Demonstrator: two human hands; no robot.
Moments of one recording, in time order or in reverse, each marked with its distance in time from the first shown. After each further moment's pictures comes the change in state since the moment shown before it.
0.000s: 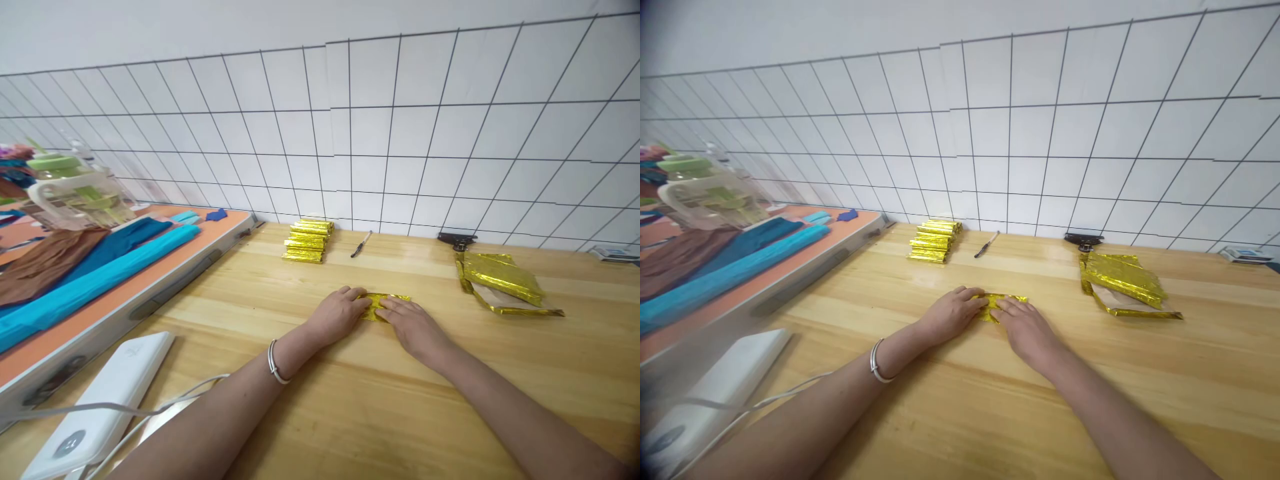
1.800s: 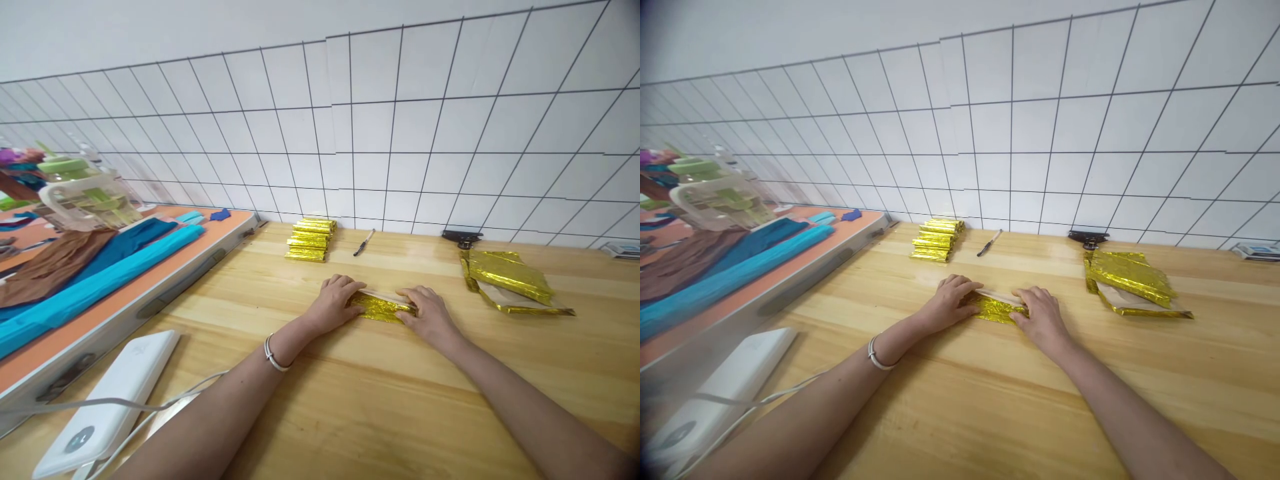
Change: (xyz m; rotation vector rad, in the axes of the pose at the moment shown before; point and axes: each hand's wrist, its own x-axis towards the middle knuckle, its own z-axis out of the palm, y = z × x) left_hand -0.001 -0.019 -0.007 -0.104 0.075 -0.198; right_hand 0.007 0.029 0.007 0.182 0.251 0.259
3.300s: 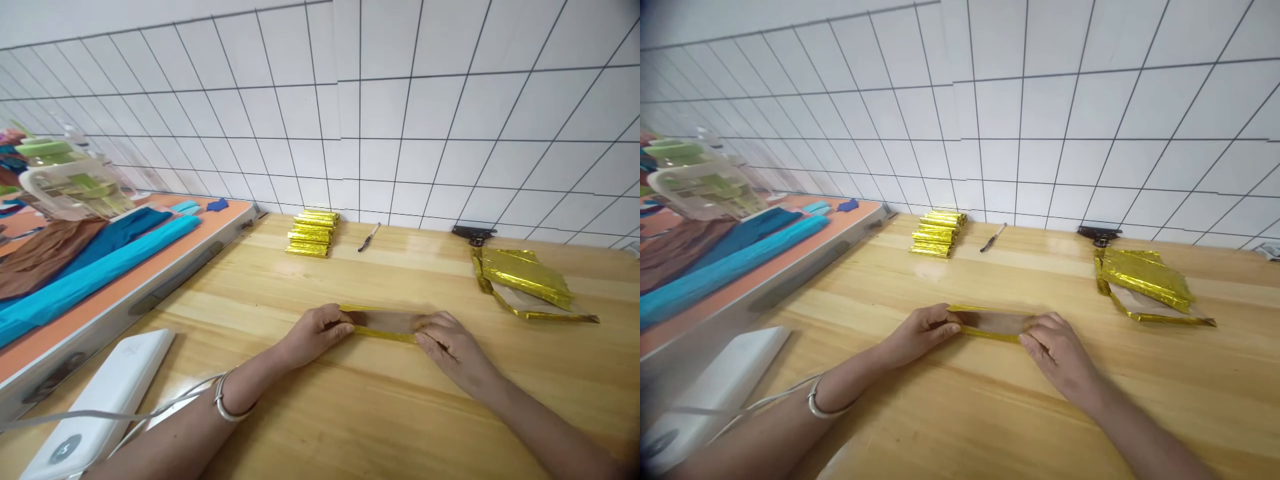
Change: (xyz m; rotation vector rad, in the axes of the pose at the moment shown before) left_hand -0.052 0.005 -0.024 -0.534 -0.166 -0.147; right_hand -0.040 -0.016 -0.025 0.233 -0.110 -0.216
